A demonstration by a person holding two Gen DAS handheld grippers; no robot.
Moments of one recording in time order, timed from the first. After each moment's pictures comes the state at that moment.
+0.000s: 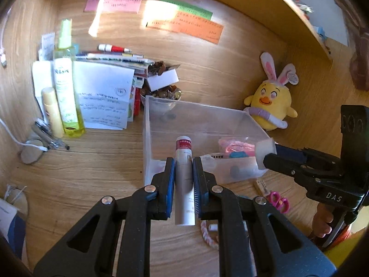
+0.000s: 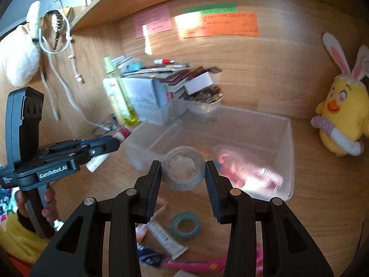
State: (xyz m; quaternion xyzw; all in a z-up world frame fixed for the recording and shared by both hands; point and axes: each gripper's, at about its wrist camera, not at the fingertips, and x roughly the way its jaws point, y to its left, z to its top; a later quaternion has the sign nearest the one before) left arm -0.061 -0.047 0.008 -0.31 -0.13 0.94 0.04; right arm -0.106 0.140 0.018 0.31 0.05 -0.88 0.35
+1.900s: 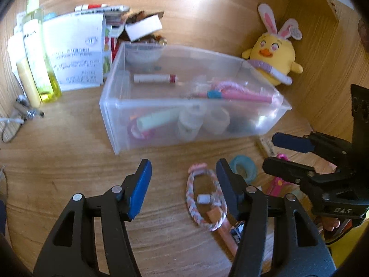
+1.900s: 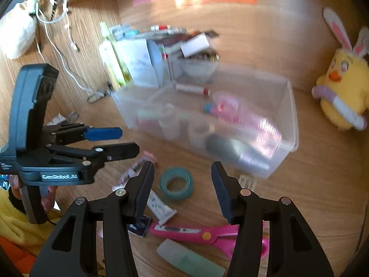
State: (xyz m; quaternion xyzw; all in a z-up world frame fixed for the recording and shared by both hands) left arm -0.074 -0.008 -0.040 -0.41 -0.09 0.90 0.06; right arm -0.091 0.150 -0.028 0.39 0.08 -0.85 0.35
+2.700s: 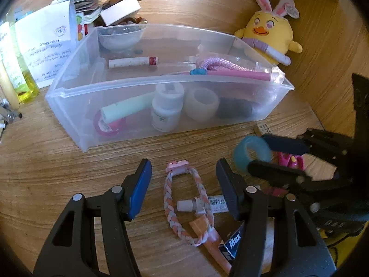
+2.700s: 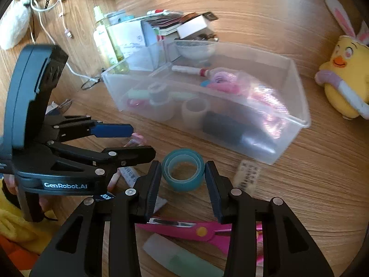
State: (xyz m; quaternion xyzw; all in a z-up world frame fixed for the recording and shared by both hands) left arm -0.095 0.022 -0.063 -0.45 -0.06 0.89 0.08; right arm -0.098 0.157 -0.047 0.40 0.09 -0.85 0.34
